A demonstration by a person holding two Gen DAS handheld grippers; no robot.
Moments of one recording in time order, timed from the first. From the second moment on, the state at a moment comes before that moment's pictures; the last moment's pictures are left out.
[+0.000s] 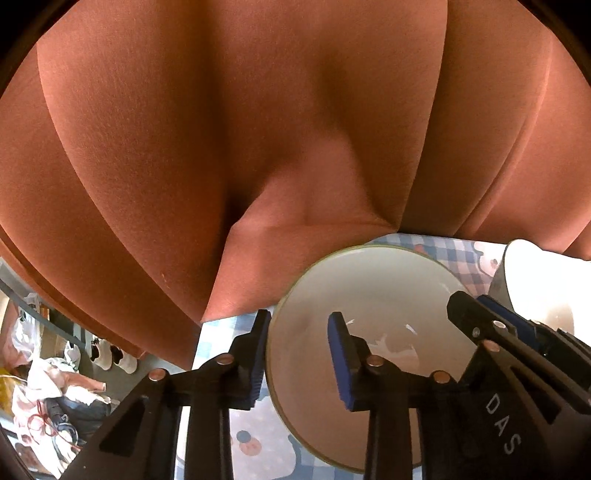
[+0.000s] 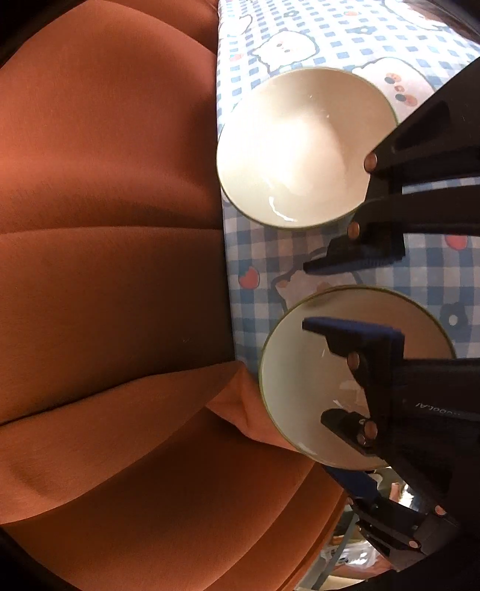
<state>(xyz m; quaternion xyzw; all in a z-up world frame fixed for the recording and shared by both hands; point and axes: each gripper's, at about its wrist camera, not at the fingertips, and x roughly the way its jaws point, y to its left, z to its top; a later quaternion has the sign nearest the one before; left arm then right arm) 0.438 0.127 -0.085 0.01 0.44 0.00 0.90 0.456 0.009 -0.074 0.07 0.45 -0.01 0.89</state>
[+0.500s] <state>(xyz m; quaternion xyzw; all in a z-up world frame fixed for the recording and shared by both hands) 0.435 0.122 -0.081 0.01 0.45 -0.01 0.89 0.452 0.010 -0.077 0.07 0.46 -0.02 0.88</state>
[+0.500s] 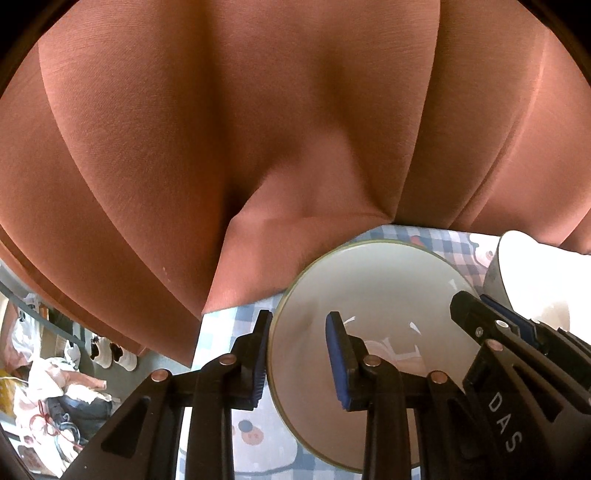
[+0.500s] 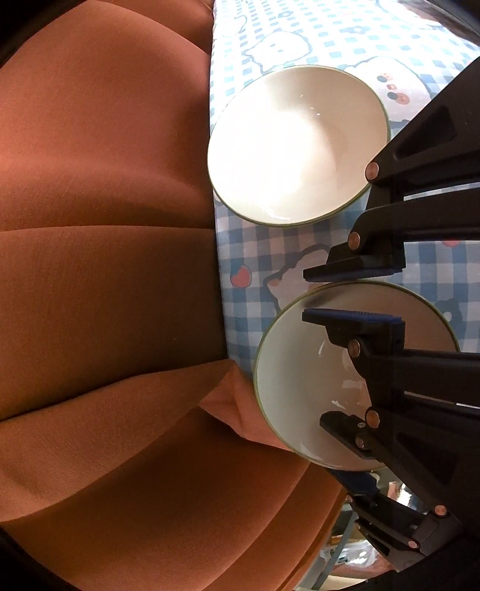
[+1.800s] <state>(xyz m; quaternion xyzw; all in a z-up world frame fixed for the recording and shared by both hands) 0.261 0.052 0.012 0.05 0.41 -0.05 0.91 0.274 -0.046 0.015 0.10 0.42 -0.06 0.90</state>
